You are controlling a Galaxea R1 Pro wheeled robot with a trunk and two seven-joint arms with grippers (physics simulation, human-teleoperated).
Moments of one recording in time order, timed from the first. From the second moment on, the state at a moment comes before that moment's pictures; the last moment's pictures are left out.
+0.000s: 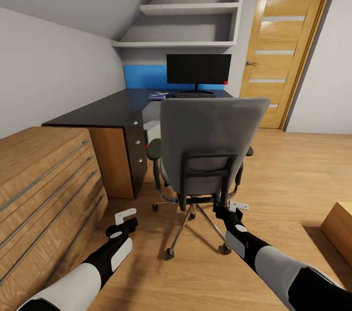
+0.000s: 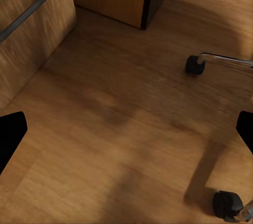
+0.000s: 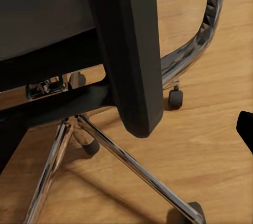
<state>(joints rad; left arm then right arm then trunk) -0.69 -0.04 -0.35 -0.41 0.56 -0.05 0.44 -0.83 -0.01 0.76 -0.23 -0.92 -0.31 -0.20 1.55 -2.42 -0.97</state>
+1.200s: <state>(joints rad) -0.69 -0.04 -0.36 -0.41 0.56 -0.05 0.44 -0.83 -0.01 0.76 -0.22 -0.90 -0.31 -0.20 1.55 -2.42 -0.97</state>
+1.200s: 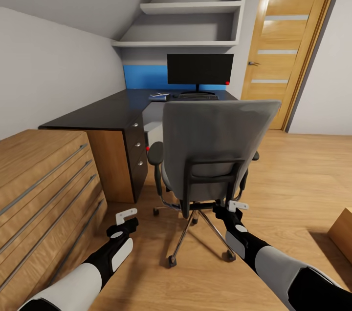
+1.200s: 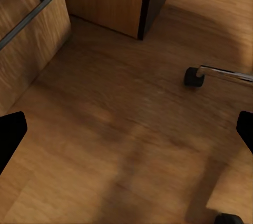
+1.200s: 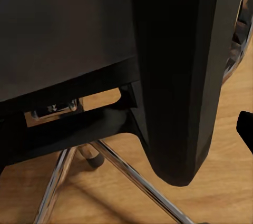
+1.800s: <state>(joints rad) -0.69 -0.04 -0.36 -0.41 0.56 -0.05 0.44 -0.83 -0.01 0.76 -0.23 -0.90 -0.31 -0.20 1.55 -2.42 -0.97</state>
